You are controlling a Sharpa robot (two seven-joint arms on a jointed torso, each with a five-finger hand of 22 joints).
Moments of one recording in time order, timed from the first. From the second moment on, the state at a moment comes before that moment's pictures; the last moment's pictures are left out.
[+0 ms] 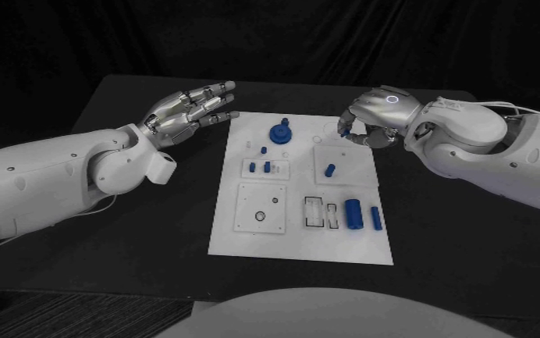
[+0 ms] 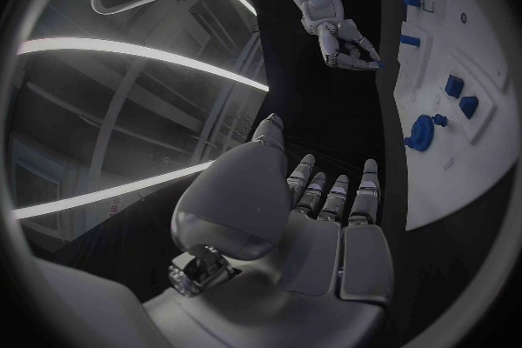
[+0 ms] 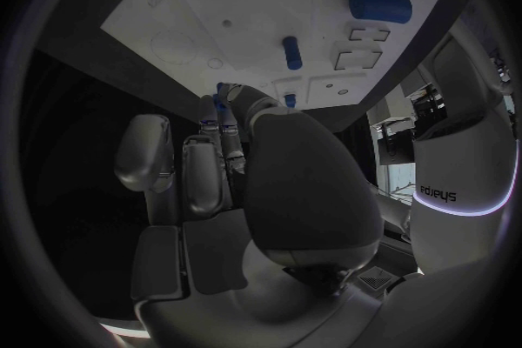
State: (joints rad) left arm 1.25 -0.94 -0.21 1.41 -0.17 0.26 0.59; left_hand 1.42 0.20 -0.21 0.25 0.39 0.33 0.06 0.04 0.04 0.07 0.05 0.03 0.02 0.04 0.14 0.03 0.01 0.17 0.13 0.26 0.06 0.38; right arm 1.35 -0.96 -0.21 1.61 -1.85 -0.32 0.00; right_hand 1.48 -0.15 0.38 0.09 0.39 1.10 0.11 0.22 0.30 1.19 0.06 0.22 0.16 1.47 -0.03 1.33 1.23 0.10 1.42 0.07 1.10 1.31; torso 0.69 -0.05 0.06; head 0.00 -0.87
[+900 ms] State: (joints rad) left arm 1.25 -0.93 -0.21 1.41 -0.17 0.27 0.57; left_hand 1.43 0.21 -0.21 0.25 0.39 0.34 0.06 0.04 0.04 0.08 0.06 0.03 0.02 0.04 0.14 0.03 0.01 0.17 0.14 0.27 0.06 0.38; right arm 1.32 -0.82 -0.21 1.75 -1.82 -0.23 -0.01; right_hand 1.49 -0.15 0.42 0.08 0.42 1.10 0.11 0.19 0.28 1.21 0.07 0.18 0.13 1.47 -0.03 1.31 1.21 0.10 1.42 0.07 1.09 1.31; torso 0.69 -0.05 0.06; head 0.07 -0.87
